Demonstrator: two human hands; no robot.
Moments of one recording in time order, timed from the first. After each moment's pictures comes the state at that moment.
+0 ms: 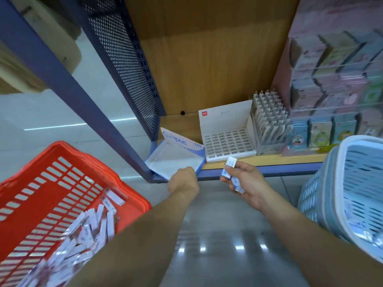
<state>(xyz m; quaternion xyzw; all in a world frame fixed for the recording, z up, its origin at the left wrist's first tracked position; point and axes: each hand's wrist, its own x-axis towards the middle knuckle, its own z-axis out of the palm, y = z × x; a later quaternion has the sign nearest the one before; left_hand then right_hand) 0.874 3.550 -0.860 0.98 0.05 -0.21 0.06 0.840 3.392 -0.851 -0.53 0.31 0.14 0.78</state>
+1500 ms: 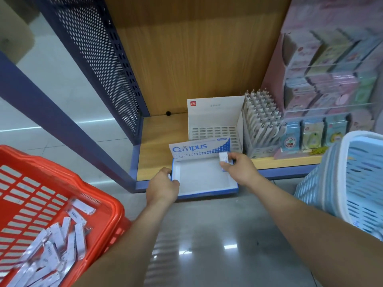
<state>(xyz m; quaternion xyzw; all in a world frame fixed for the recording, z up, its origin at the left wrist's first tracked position) 0.894 3.576 -0.891 0.93 0.16 -0.16 0.30 0.898 3.359 -0.897 -0.87 0.19 0.10 0.45</state>
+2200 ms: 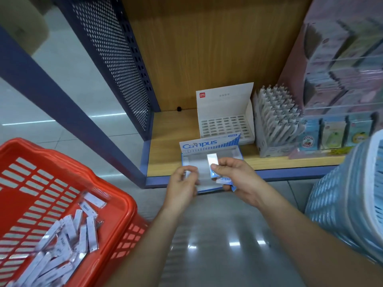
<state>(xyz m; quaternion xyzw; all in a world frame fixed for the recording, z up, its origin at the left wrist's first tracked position) 0.869 3.559 -0.870 0.73 0.20 -0.13 0.64 0.874 3.406 -0.863 -0.63 0.21 0.21 0.72</state>
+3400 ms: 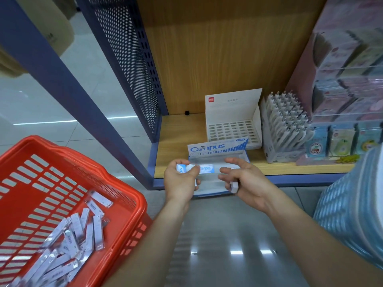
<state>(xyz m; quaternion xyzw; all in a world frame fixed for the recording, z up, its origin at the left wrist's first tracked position) 0.885 3.564 -0.861 0.69 0.25 -0.04 0.68 0.874 3.410 -0.854 -0.55 0.27 0.20 0.77</state>
